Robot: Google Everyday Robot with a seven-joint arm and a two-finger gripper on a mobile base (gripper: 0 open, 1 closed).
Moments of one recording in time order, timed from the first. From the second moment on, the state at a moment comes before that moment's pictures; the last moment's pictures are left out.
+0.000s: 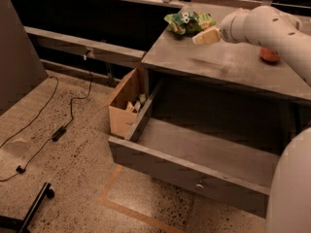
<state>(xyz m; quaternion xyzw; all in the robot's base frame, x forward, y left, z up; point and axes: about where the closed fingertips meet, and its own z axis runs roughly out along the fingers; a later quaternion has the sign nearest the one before) 0.843 -0.223 0.919 -0.26 0.78 -0.04 0.57</state>
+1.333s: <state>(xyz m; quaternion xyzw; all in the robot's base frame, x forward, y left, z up) 0.927 -0.207 0.888 -0.19 0.77 -0.01 0.61</state>
